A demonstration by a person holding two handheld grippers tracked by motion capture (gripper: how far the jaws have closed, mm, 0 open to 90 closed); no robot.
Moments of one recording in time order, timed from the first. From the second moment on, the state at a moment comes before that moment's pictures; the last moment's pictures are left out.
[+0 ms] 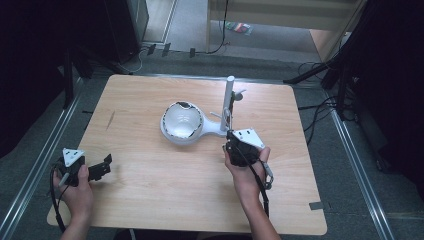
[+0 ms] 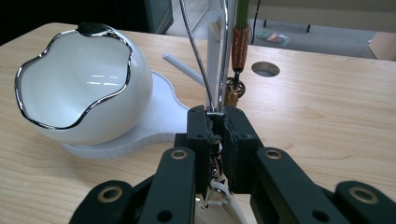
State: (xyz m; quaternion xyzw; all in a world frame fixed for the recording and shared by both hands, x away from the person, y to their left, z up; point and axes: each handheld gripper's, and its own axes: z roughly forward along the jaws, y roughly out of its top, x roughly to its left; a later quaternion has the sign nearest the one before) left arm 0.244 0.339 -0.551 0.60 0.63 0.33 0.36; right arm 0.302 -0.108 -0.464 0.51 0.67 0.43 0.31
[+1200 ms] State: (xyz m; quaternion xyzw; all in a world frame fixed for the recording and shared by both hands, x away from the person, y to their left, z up) left arm 0.244 0.338 -0.551 0.60 0.63 0.33 0.35; right arm 0.323 -0.109 -0.477 0.54 0.68 0.40 0.28
